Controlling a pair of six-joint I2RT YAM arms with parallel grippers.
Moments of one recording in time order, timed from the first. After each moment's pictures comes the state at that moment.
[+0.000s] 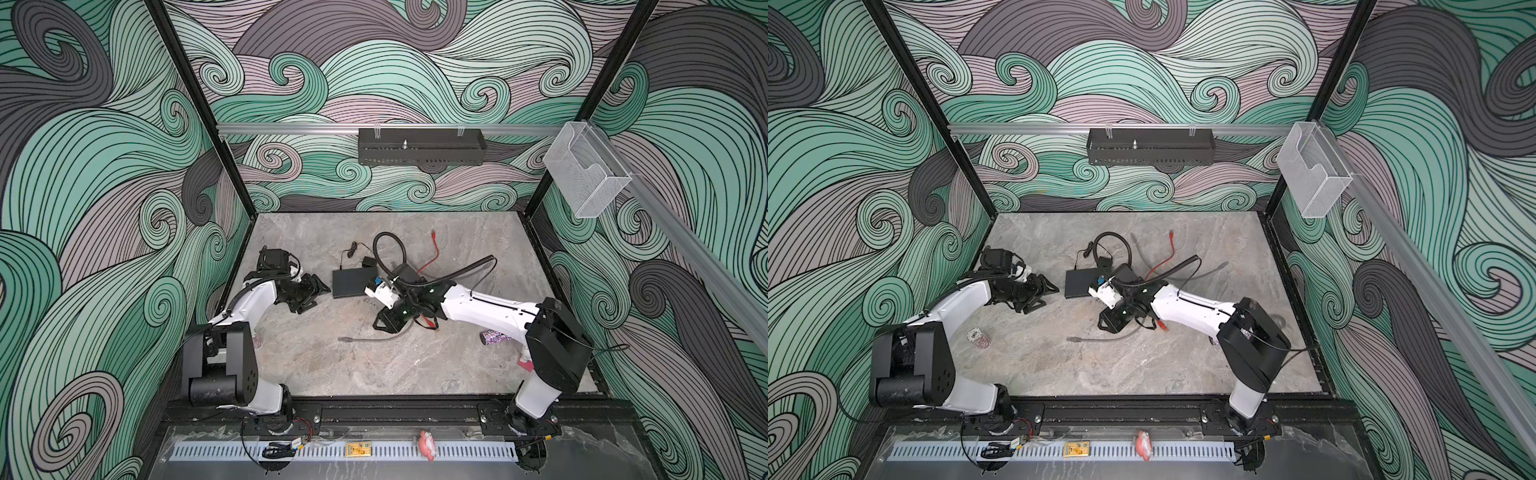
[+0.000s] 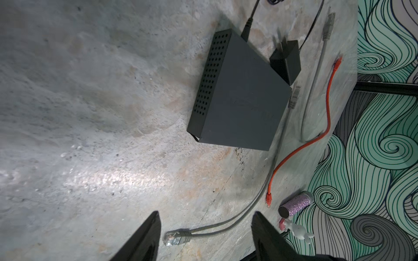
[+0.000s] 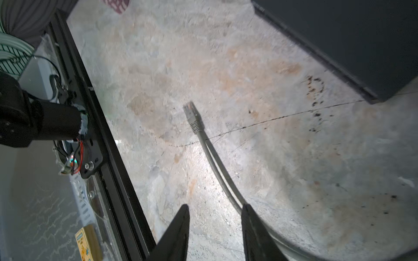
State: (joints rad) left arm 0.08 1.45 0.89 -0.65 0.57 -0.56; right arm 0.90 1.72 1.17 -0.49 -0.37 0.05
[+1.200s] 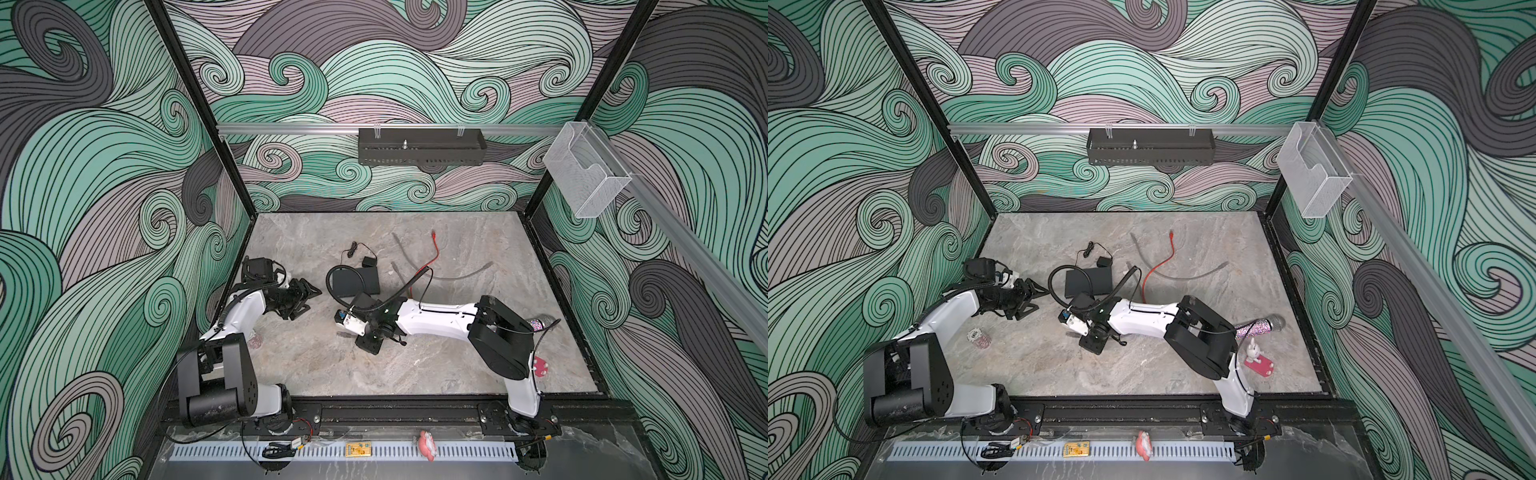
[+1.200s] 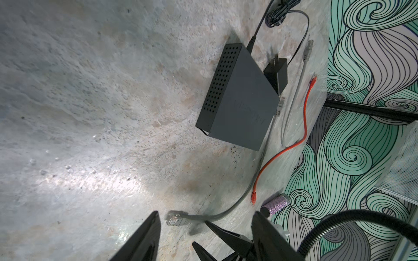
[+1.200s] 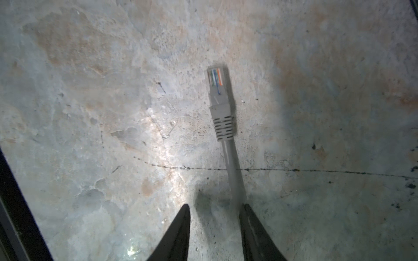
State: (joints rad) left arm 0.21 1.38 0.81 -0.63 0.66 -0.56; right arm 1.09 2.02 1.38 -0.56 -0.10 -0.15
